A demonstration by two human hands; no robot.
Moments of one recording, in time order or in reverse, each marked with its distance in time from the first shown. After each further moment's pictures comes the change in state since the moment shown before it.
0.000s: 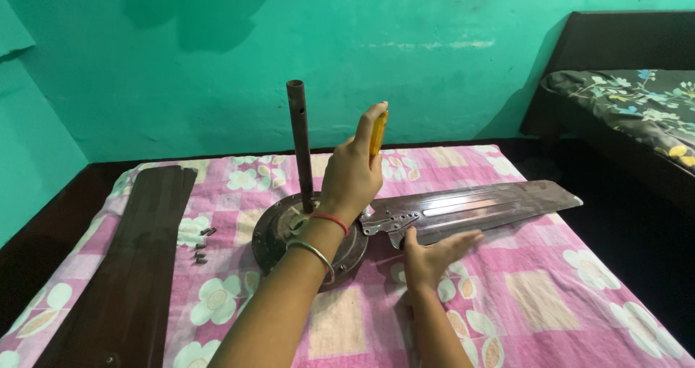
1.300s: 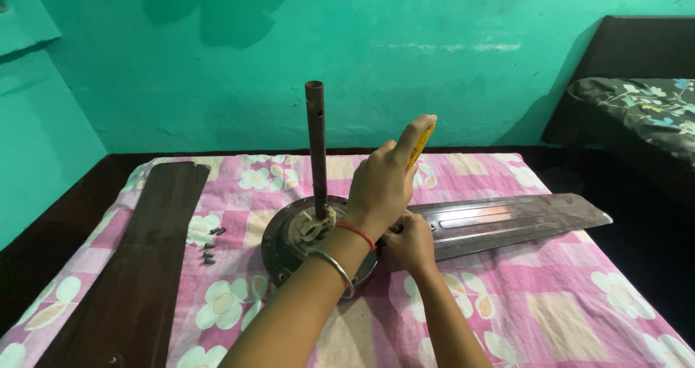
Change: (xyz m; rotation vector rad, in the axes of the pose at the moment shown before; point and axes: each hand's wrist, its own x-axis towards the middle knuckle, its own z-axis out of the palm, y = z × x) left_hand 0.000 0.003 0.016 0.057 -0.035 0.070; right_hand 0.024 -0.050 0.032 0.216 -0.846 -0.110
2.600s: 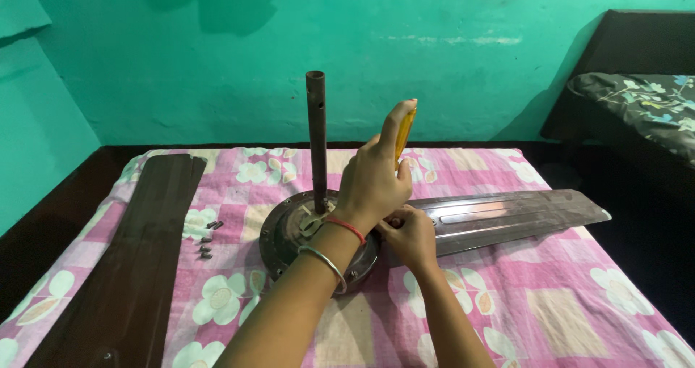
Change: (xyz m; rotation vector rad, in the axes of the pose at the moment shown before) left_hand -0.003 -0.009 -0.011 -0.082 0.050 -0.015; right_hand -0.006 -0.015 -0.007 -0.022 0.003 0.024
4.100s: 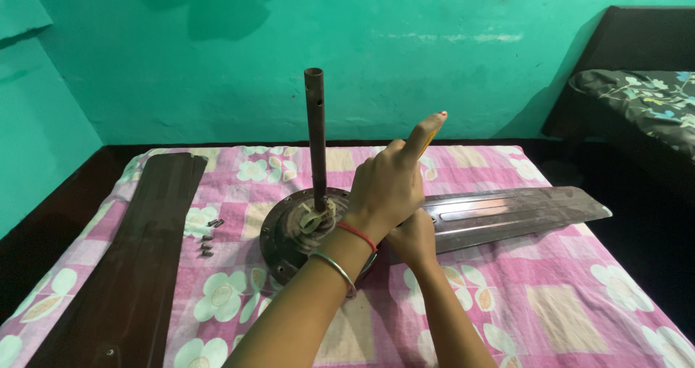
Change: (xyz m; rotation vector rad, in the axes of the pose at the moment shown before) left_hand -0.008 0.010 0.015 0.204 -0.082 0.077; right_hand 0.000 0.008 0.001 0.033 0.044 -0.136
